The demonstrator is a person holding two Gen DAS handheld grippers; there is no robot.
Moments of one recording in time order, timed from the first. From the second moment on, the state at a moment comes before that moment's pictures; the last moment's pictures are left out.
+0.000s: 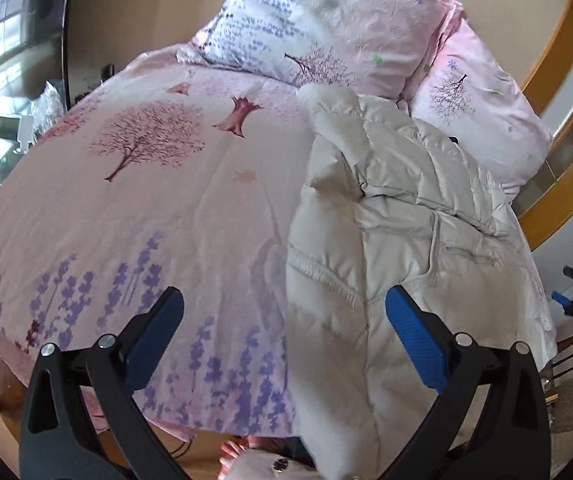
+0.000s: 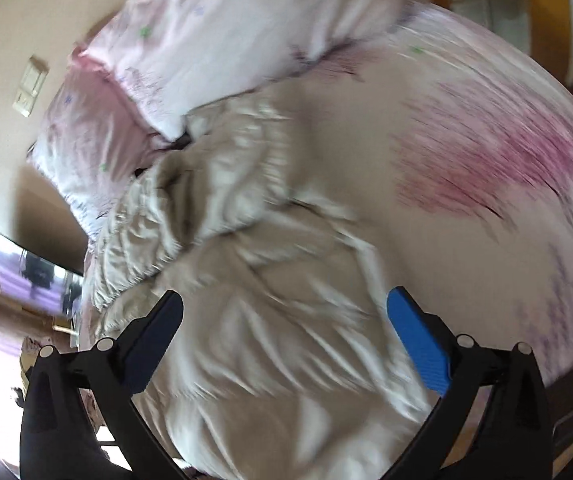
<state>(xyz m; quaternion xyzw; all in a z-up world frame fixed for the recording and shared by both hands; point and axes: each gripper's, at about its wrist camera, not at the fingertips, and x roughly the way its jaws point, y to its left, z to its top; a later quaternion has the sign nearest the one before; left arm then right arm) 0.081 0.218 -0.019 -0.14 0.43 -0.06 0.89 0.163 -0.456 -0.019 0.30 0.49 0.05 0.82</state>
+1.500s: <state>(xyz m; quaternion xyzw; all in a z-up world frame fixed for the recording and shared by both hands) 0.050 0.190 -0.037 -0.28 0.48 -0.19 0.81 0.084 -0.449 -0.042 0.39 0.44 0.21 0.78</state>
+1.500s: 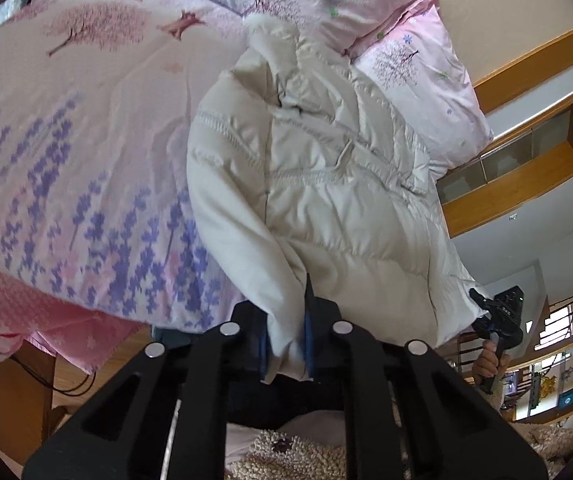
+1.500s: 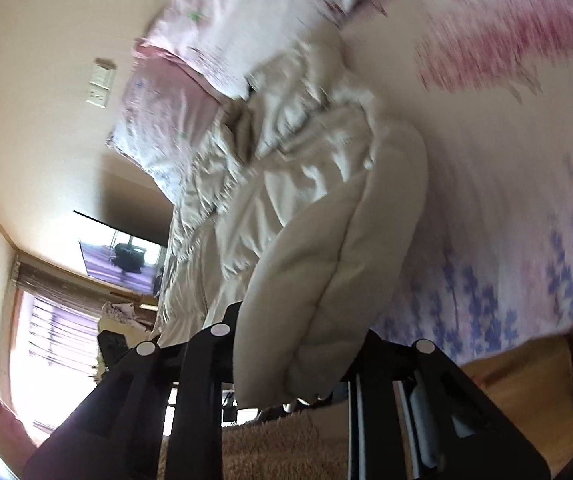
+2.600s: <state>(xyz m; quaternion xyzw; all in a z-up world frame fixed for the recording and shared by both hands) 0.270 0.173 0.111 -0.22 0.34 -0.12 0.91 0.266 -0.397 0.099 0.28 0.26 0.11 0.92</state>
